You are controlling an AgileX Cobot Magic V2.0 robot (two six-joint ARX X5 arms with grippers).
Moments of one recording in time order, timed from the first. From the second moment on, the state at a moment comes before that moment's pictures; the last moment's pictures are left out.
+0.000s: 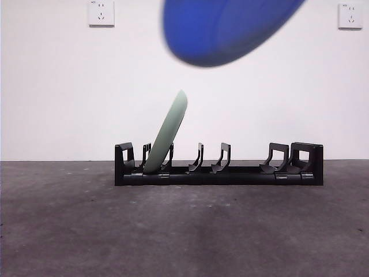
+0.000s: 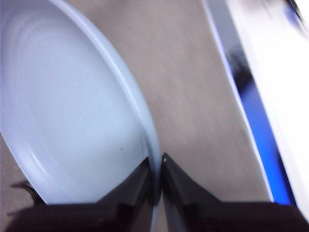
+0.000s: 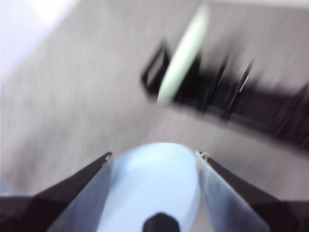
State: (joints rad) left arm -1.15 1.20 1.16 -0.59 -0.04 0.67; right arm 0.46 1.11 1.56 -1.00 -0.21 0.12
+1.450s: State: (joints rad) left arm -0.72 1.82 1.31 0.32 0.09 0.03; right arm 0.46 0.87 1.60 -1.34 -0.18 0.05
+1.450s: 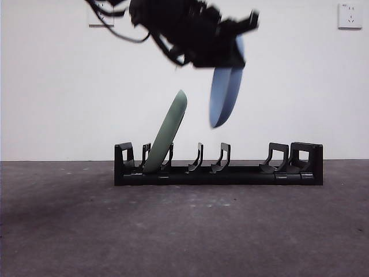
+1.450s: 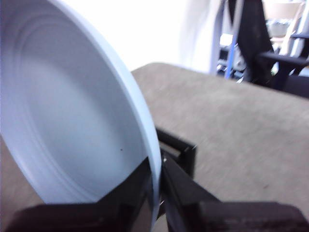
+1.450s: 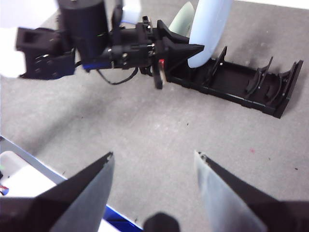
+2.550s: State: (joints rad) left arm -0.68 1.96 1.32 0.25 0.11 0.04; right arm 0.46 0.87 1.60 -1.34 -0.18 0.03
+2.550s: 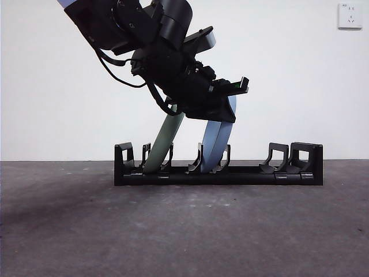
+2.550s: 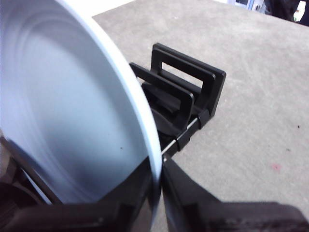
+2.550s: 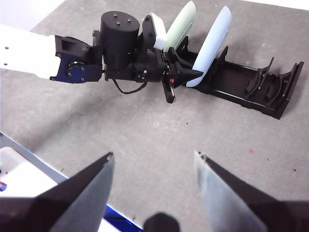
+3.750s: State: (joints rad) left arm -0.71 1.45 1.32 -0.38 0.19 0.01; right arm 0.46 0.87 1.60 -1.35 -0.18 0.02
